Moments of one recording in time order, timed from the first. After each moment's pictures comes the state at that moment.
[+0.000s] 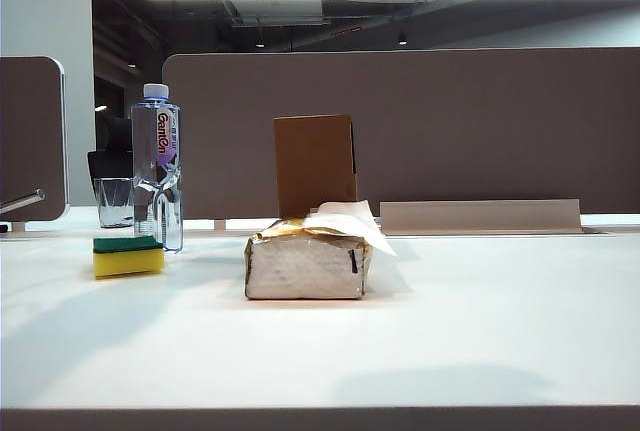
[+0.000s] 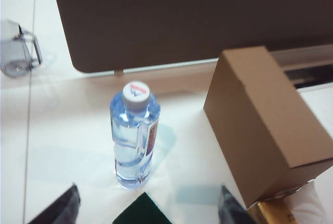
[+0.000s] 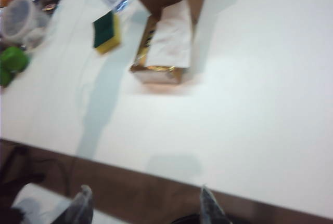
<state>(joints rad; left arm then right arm) 0.06 1.38 1.49 -0.50 0.40 0.07 -0.01 0.52 1.12 -1.24 -0.54 0.22</state>
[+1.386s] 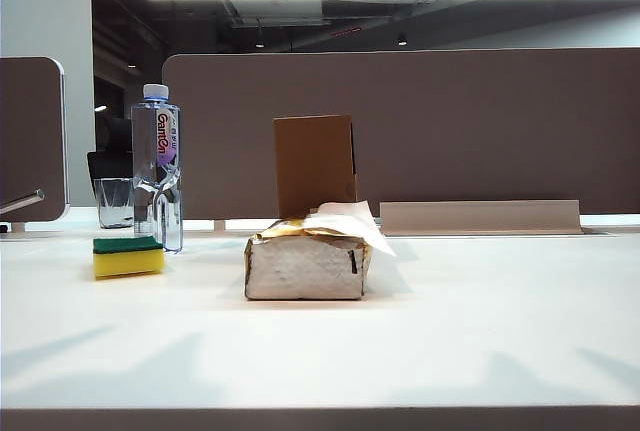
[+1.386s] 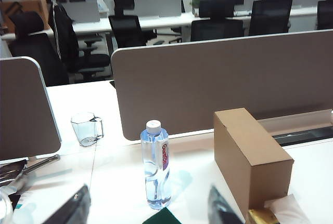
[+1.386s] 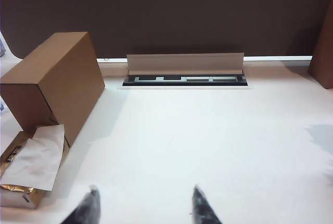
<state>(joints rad) 0.06 0.48 1.06 -0.52 0.26 0.08 -0.01 0.28 0.86 -0.75 -0.11 0.03</state>
